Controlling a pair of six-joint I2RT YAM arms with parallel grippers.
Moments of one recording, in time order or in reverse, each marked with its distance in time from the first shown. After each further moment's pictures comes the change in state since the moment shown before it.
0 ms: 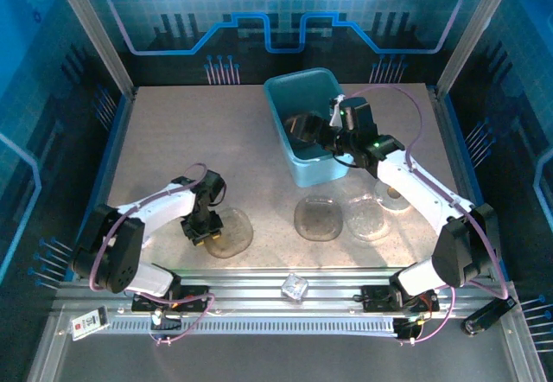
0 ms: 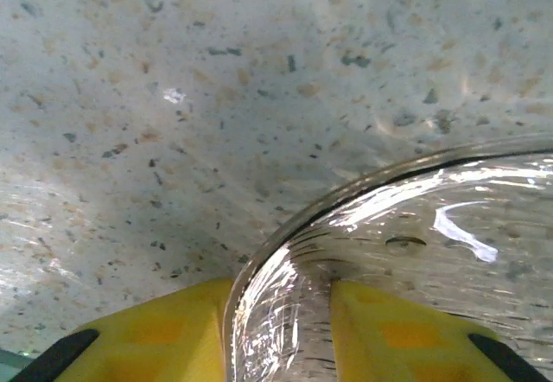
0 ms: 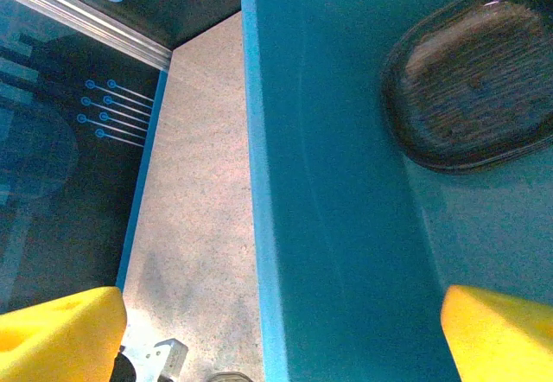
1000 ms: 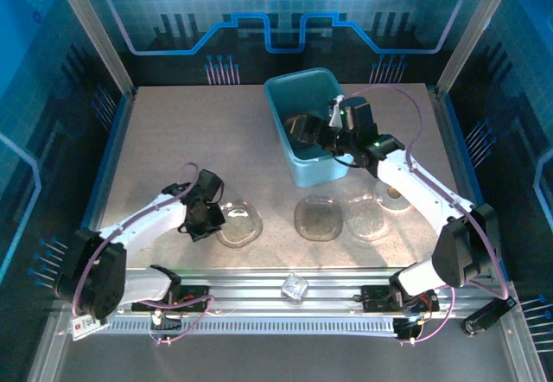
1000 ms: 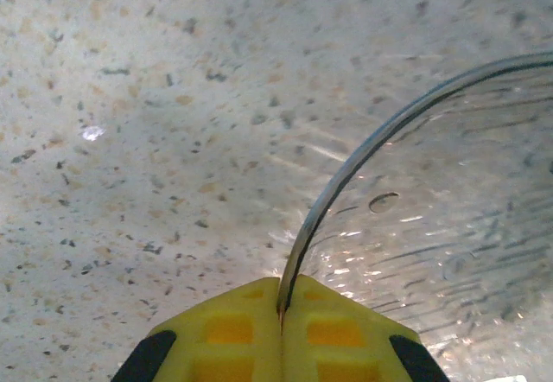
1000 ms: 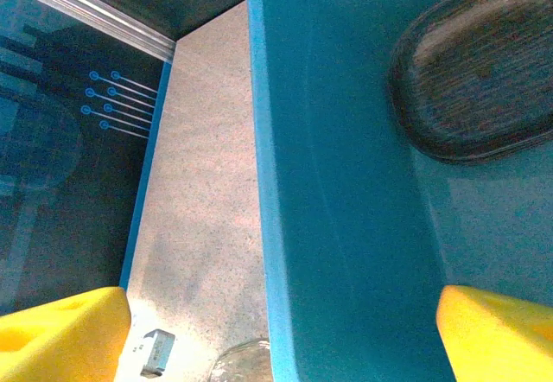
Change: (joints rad) left arm -0.028 -0.190 -0.045 0.124 0.032 -0.052; right arm 0.000 0.000 0.024 -0.040 -0.021 0.001
